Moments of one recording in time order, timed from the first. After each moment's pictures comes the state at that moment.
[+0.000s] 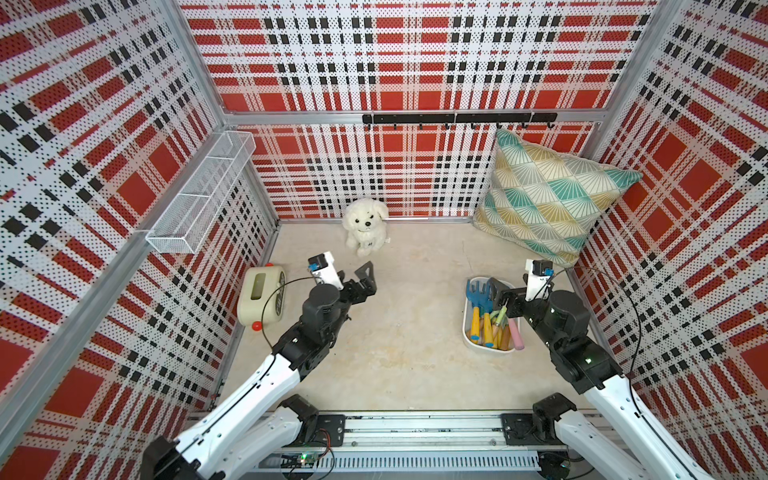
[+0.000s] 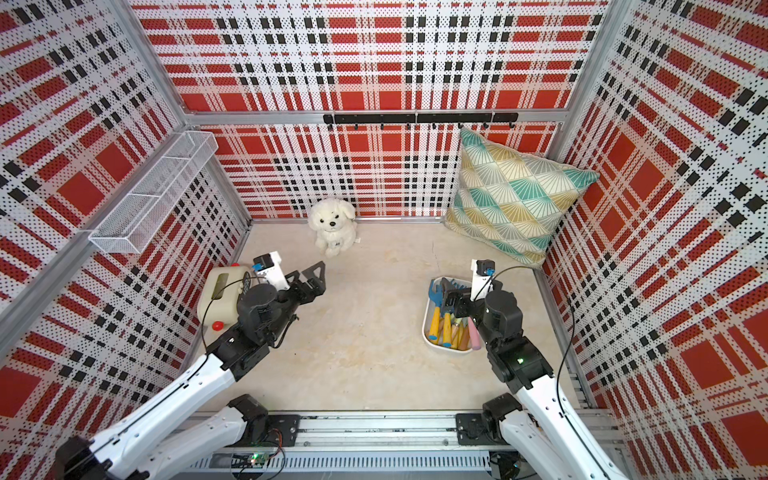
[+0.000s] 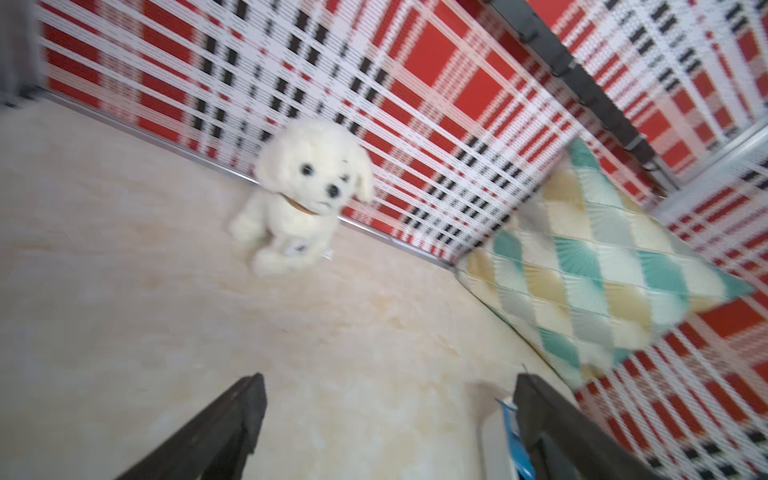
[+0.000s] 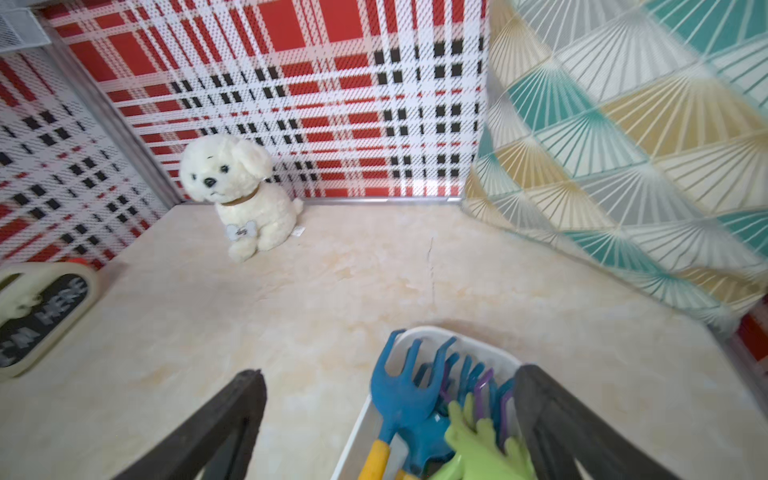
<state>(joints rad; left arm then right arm) -0.47 0.84 0.60 0.06 -0.33 -0.61 0.38 0.66 0.61 -0.14 0.20 0.12</state>
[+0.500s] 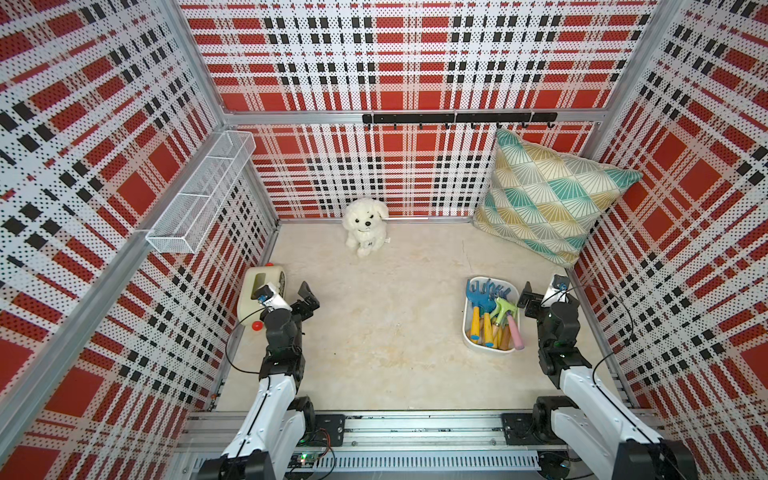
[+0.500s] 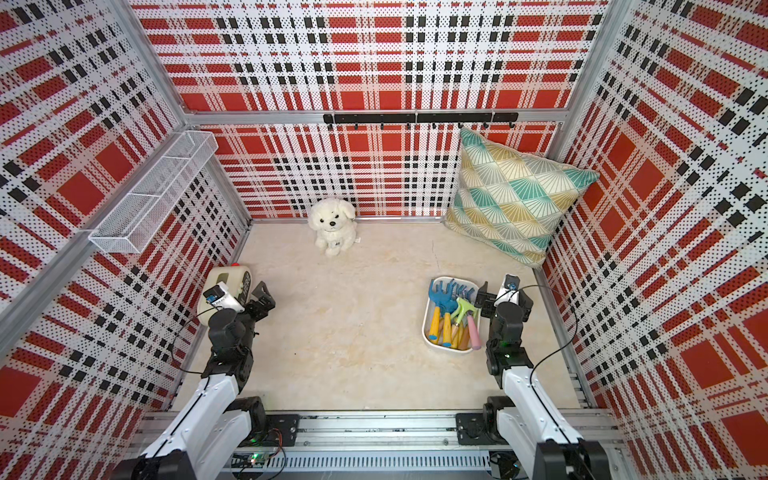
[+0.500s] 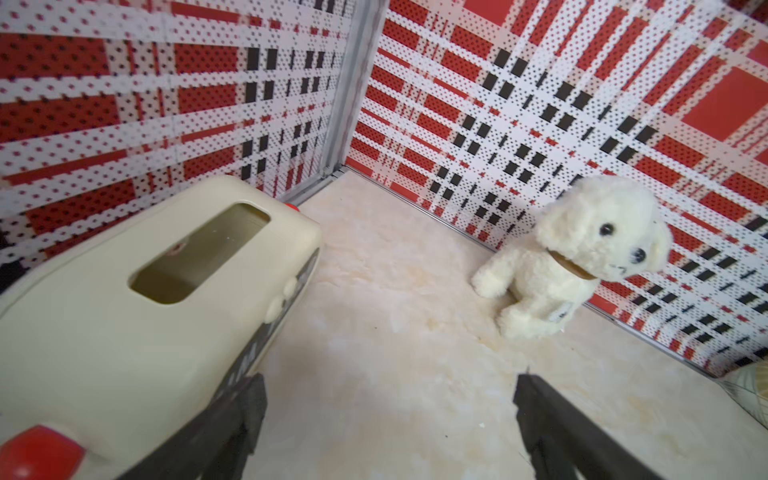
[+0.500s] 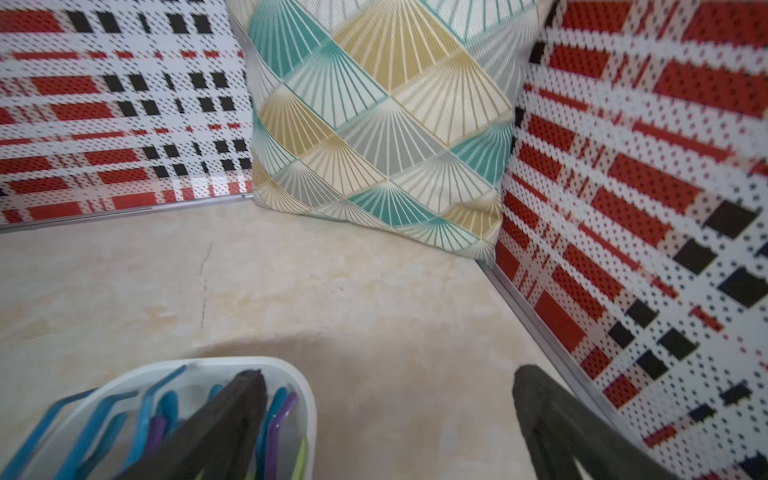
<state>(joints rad) 0.17 0.85 0.21 0.45 -0.14 -0.41 0.01 0.94 0.22 0.51 0.31 0.06</state>
